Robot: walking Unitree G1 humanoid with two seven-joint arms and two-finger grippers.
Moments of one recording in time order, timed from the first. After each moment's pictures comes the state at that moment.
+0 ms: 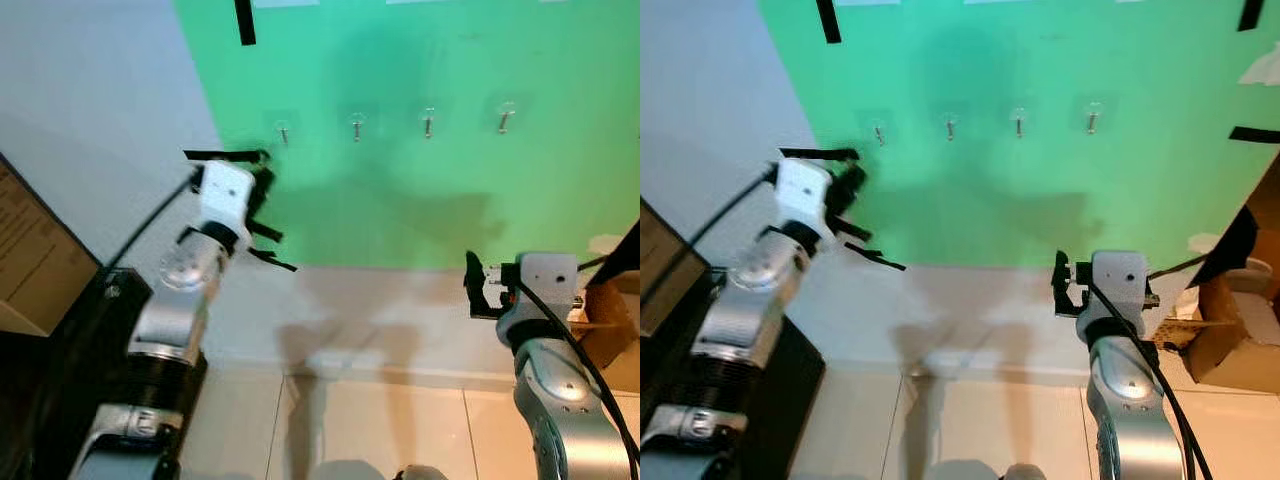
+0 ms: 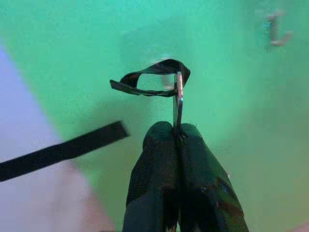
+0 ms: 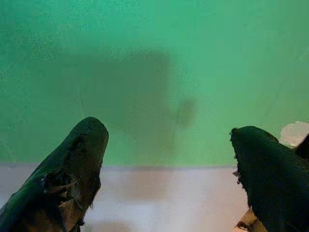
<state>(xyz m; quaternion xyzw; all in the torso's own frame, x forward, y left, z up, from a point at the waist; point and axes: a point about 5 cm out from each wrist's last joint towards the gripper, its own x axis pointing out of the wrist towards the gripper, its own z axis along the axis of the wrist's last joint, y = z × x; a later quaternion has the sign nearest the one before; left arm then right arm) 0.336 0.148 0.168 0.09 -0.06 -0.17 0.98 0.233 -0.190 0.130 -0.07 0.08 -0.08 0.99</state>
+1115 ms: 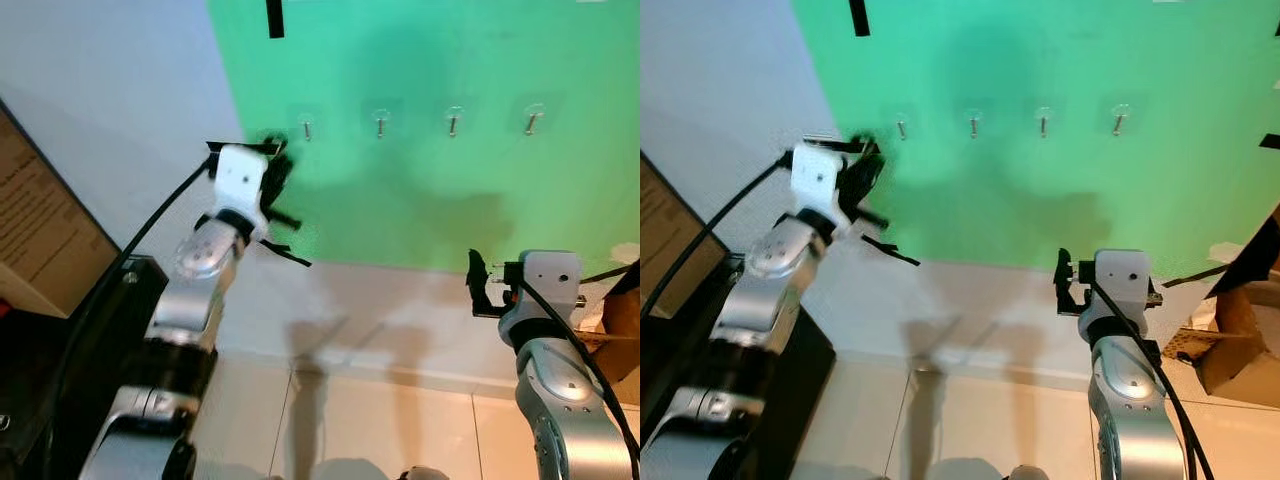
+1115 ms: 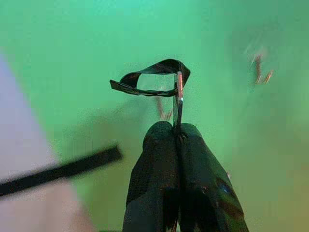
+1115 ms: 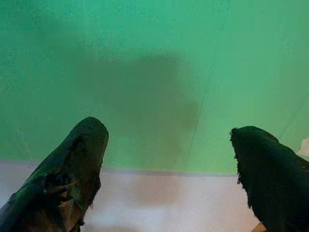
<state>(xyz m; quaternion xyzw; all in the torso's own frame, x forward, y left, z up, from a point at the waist) 0.347 0.121 0.187 0.06 -0.11 -0.21 0.97 0.234 -0.193 0.132 -0.07 0.07 -0.09 0.99</state>
